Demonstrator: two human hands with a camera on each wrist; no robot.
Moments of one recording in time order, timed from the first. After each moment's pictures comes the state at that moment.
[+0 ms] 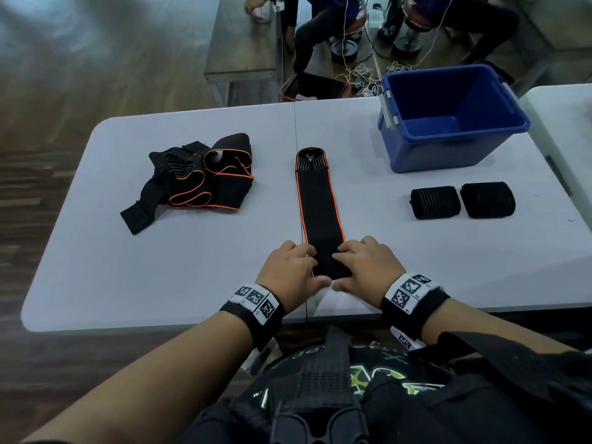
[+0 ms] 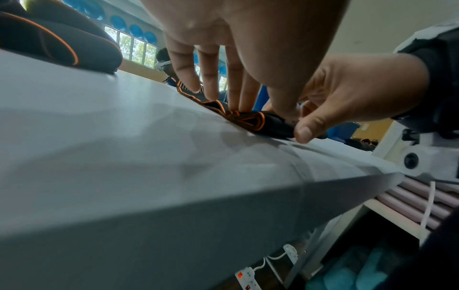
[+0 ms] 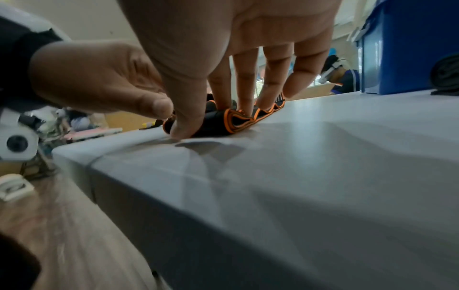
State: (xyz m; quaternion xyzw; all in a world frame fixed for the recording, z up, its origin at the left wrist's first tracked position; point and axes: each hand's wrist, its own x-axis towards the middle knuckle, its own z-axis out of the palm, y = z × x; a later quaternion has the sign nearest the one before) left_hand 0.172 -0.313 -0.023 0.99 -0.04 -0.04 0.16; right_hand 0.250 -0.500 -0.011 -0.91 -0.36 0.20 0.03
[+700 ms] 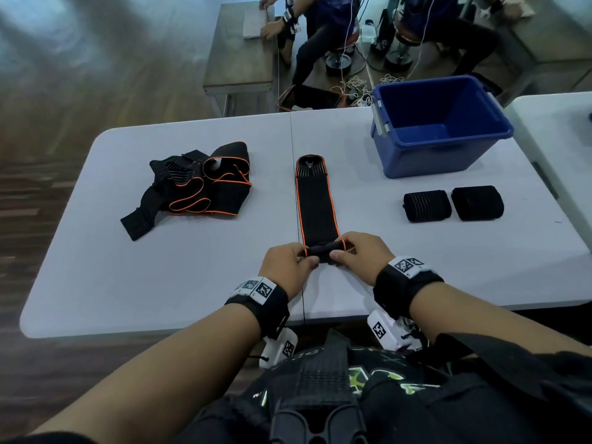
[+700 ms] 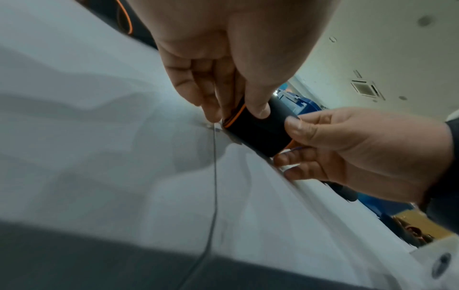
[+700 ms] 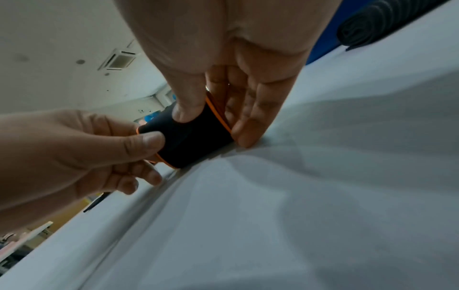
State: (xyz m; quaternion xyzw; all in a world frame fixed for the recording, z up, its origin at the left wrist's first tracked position) left_hand 0.187 -0.317 -0.014 0.92 0.18 -0.07 0.35; right_hand 0.266 -0.495 -0.001 -0.90 -0.15 0.26 0.32
